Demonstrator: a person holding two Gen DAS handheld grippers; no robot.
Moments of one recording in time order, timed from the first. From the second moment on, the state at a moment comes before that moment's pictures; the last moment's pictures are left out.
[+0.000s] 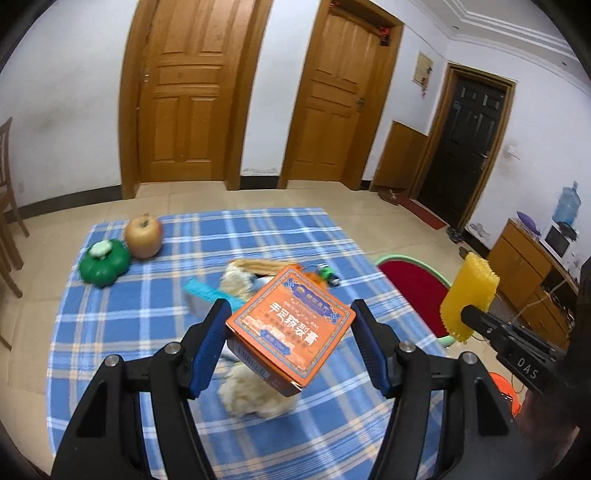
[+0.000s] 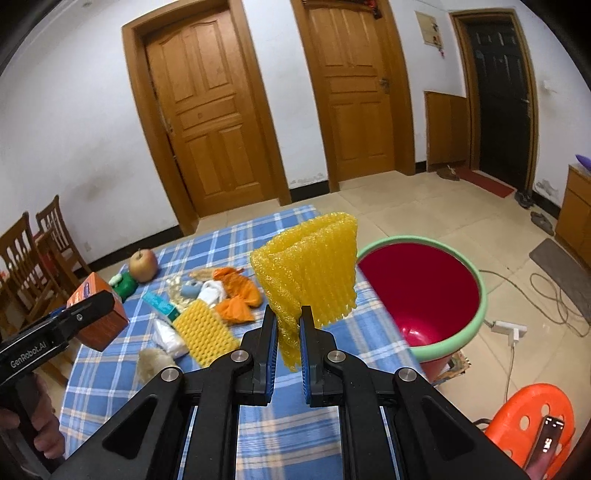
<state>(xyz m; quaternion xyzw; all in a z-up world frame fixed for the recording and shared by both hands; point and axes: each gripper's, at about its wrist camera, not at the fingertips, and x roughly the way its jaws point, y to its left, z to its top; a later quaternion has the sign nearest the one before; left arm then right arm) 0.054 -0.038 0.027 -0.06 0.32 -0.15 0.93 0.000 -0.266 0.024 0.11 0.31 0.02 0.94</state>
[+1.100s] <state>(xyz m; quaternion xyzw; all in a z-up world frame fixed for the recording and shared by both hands) 0.187 -0.269 -0.034 0.00 0.41 -0.24 0.88 0.063 -0.434 -0.064 0.26 0.36 -0.02 0.90</state>
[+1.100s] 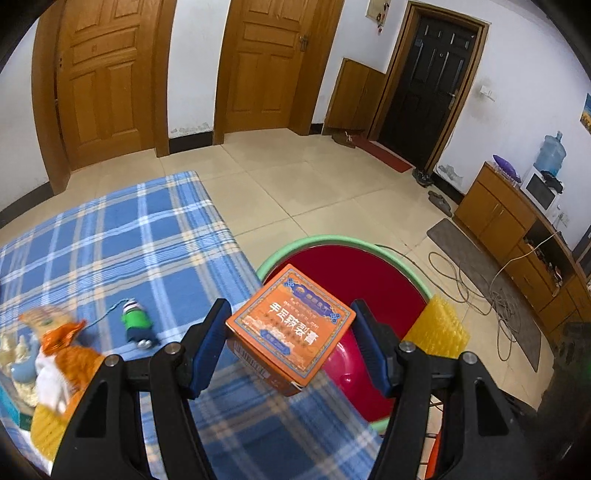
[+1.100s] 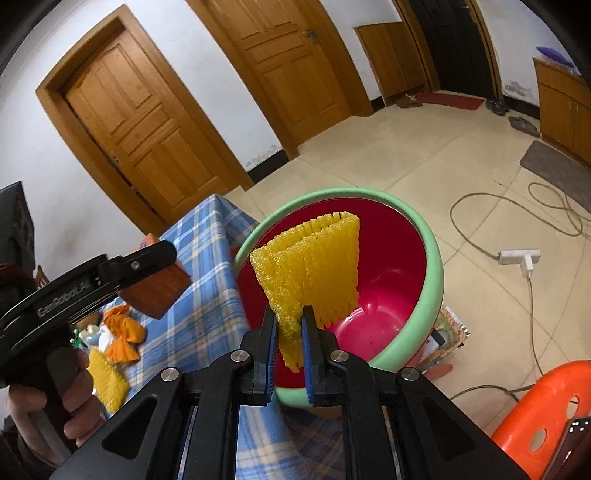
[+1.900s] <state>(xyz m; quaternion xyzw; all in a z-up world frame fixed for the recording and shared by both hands) 0.197 -0.304 -0.068 0.01 0.43 -0.26 0.87 0.039 -0.455 -0.058 0.29 0.33 -0.06 0.89</state>
